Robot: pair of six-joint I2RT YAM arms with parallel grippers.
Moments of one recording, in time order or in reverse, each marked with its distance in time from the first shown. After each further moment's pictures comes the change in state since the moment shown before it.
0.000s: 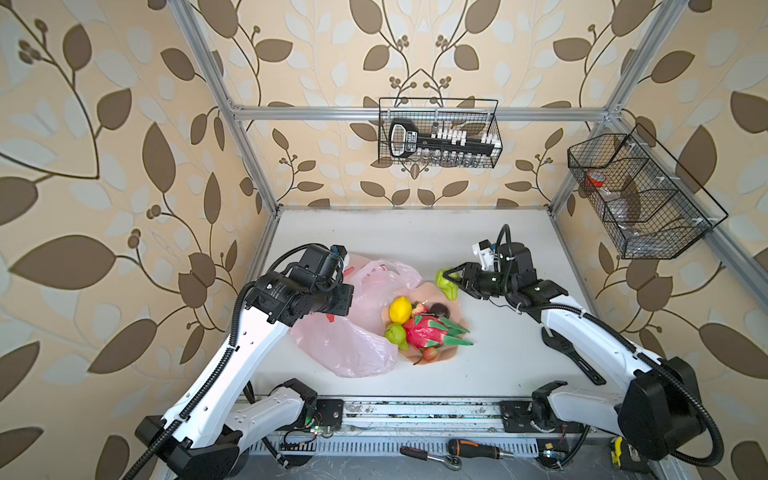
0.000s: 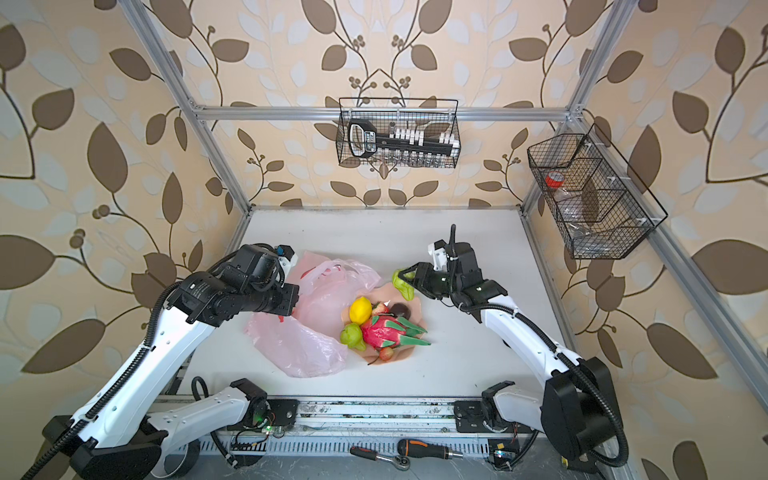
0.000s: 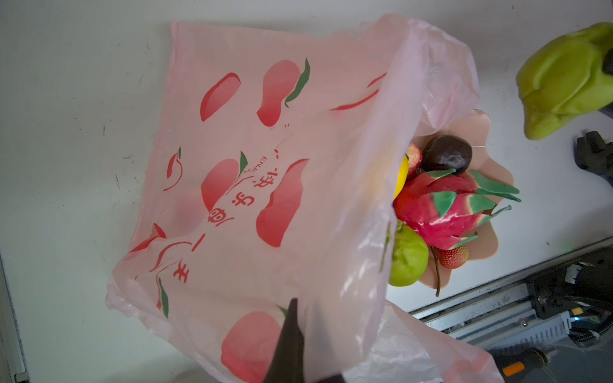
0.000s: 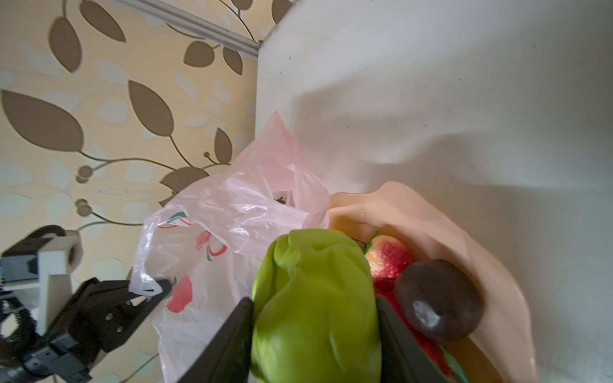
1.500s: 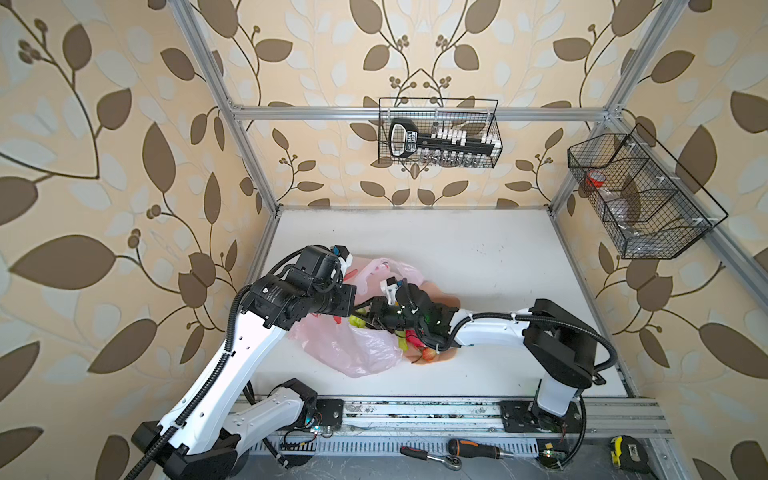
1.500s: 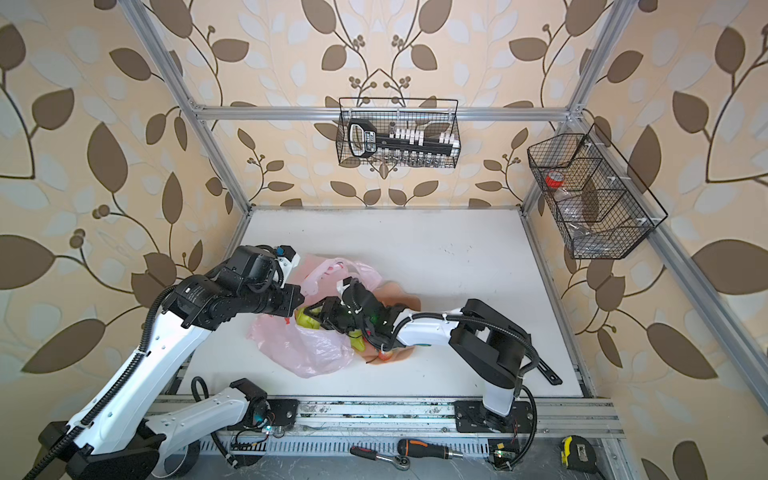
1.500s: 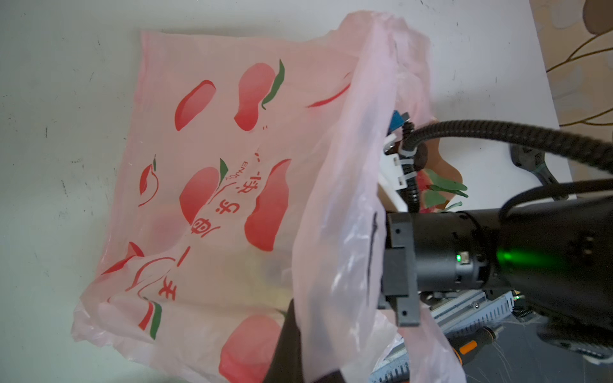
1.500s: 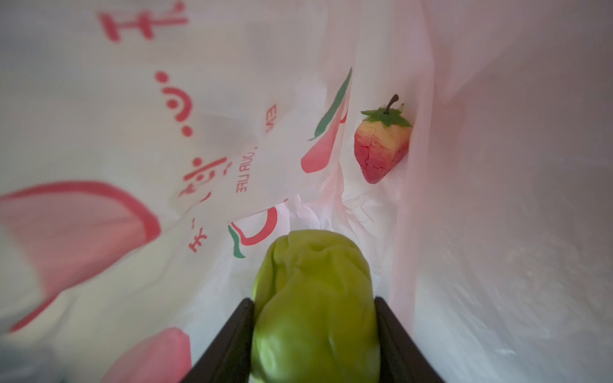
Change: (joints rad) left arm 0.000 -0.026 -0.008 0.032 0.106 -0.031; right arm 0.658 0.633 0.233 0.634 0.295 0.559
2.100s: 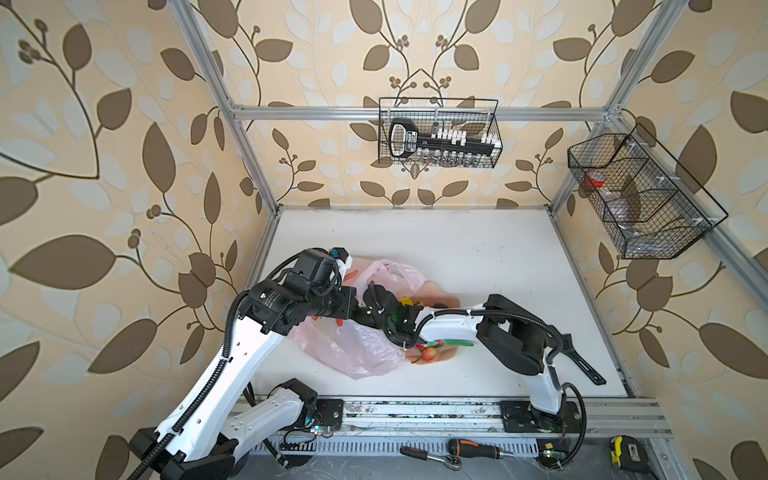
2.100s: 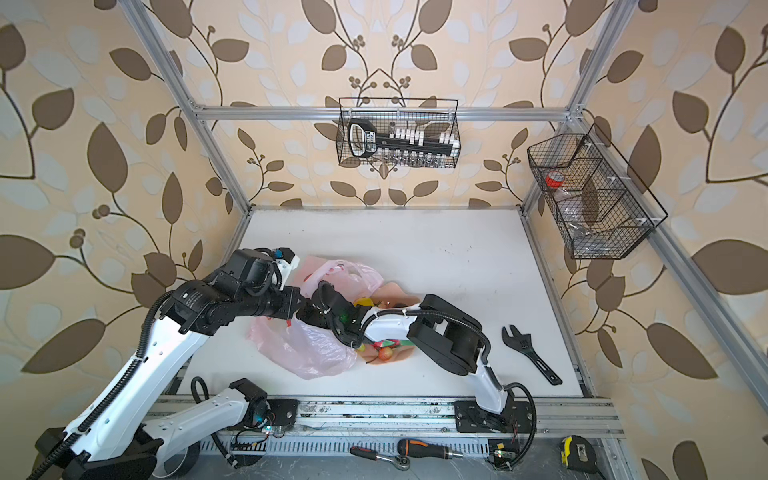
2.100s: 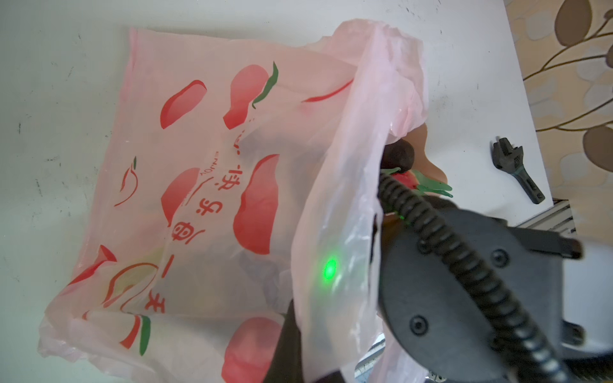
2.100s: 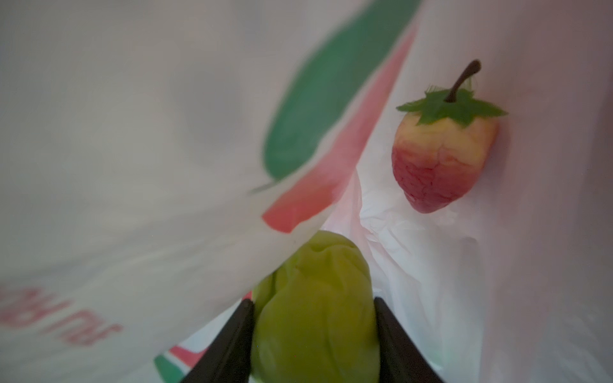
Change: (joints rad) left arm 0.000 -0.035 -0.040 0.029 0.040 -0.021; right arm 0.050 0.274 0.289 -0.001 -0.029 0.072
